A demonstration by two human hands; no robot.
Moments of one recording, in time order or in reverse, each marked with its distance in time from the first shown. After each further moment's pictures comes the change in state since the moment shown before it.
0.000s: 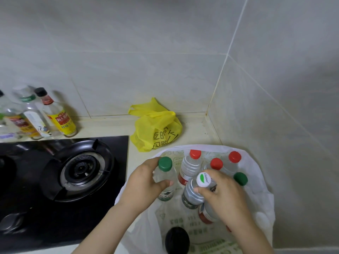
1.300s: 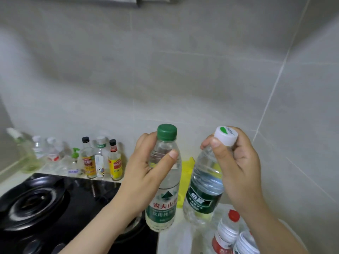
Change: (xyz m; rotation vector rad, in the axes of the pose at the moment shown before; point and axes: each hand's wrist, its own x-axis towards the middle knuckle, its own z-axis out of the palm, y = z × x) left_hand -0.063 0.109 -0.189 -0.219 0.555 0.445; right_hand 0.002 -0.218 -0.082 0.877 0.301 -0.802
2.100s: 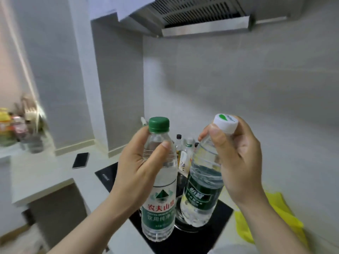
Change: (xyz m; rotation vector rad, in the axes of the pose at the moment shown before) left_hand -0.076 0.092 -0.053 0.311 0.592 -0.039; right_hand 0.010 -0.046 0.075 0.569 -0.432 -0.110
